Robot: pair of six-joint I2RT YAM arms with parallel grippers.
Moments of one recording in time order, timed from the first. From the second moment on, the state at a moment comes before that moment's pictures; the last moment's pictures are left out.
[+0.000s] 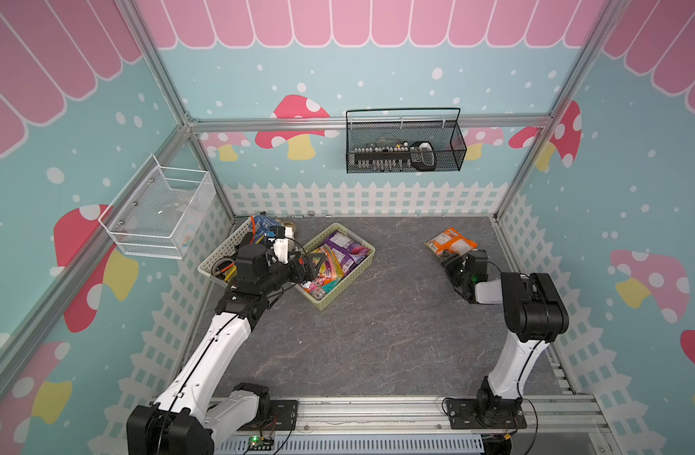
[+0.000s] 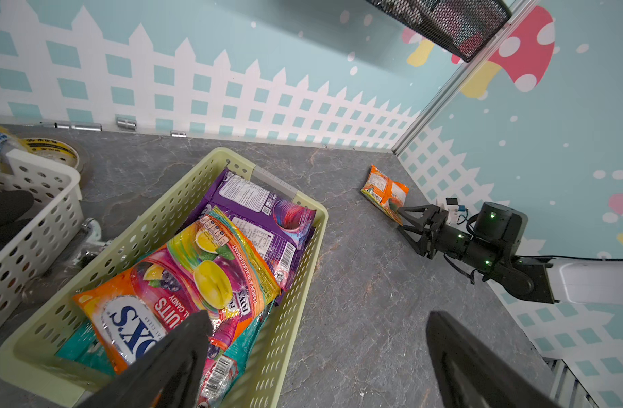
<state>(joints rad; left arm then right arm) -0.14 1.06 0.84 -0.12 0.48 -0.29 -0.04 1.94 0.83 0.57 -0.20 1.01</state>
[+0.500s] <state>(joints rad) -0.13 1.05 0.82 -0.10 0.47 -0.29 -0.06 2.03 0.87 0.65 -0.21 1.02</state>
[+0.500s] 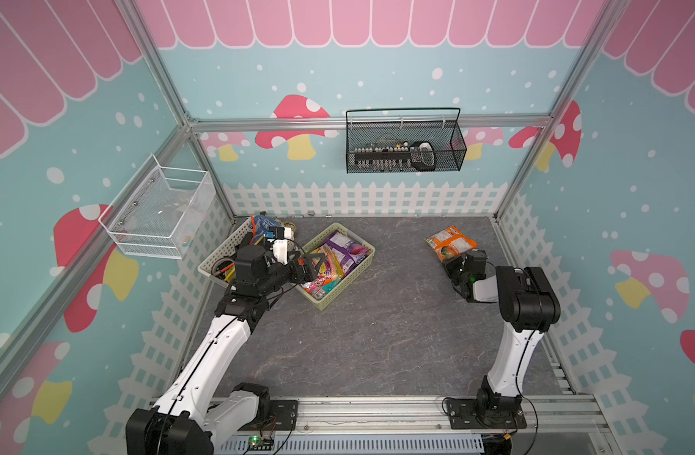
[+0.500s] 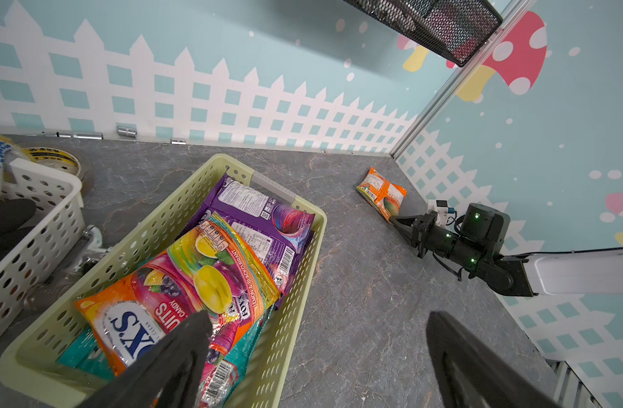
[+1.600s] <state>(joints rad) -0.86 1.29 0.60 0.41 0.17 0.09 0.22 1.10 0.50 0.10 -0.42 0.67</state>
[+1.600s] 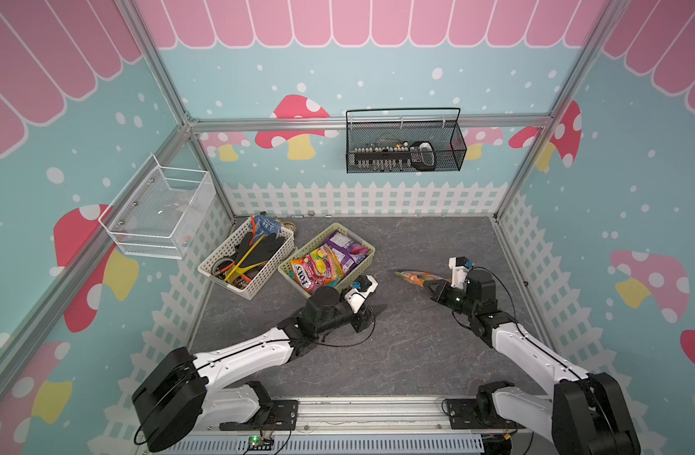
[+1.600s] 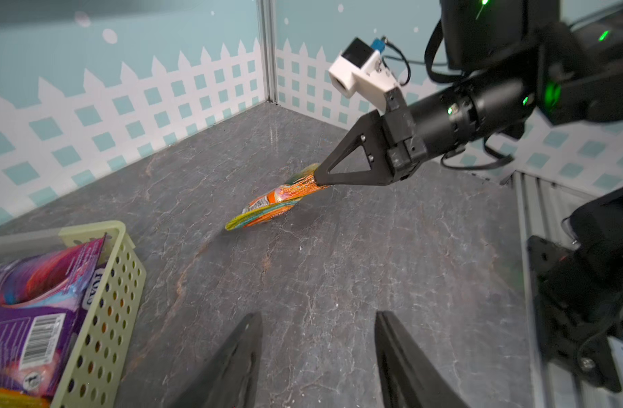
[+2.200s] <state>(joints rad) -0.96 1.55 0.61 0.63 -0.02 0.53 0.47 0.99 0.49 -0.05 -0.41 0.71</state>
